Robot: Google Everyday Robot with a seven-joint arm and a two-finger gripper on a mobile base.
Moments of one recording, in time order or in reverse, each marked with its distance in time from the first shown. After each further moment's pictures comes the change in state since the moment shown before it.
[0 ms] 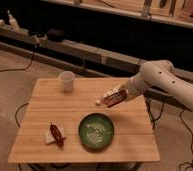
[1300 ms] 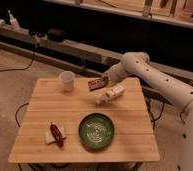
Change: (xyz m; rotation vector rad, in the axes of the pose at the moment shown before) arm -0.023 -0.109 0.065 0.103 -0.063 0.068
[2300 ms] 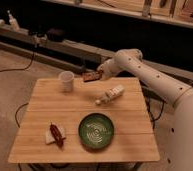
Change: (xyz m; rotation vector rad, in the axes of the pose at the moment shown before) arm -0.022 -0.069 0.024 0.139 0.010 0.076
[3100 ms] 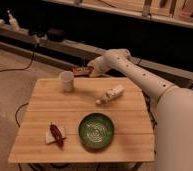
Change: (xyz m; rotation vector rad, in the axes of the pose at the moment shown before) arm -0.031 -0.031 0.042 0.046 -0.079 0.024
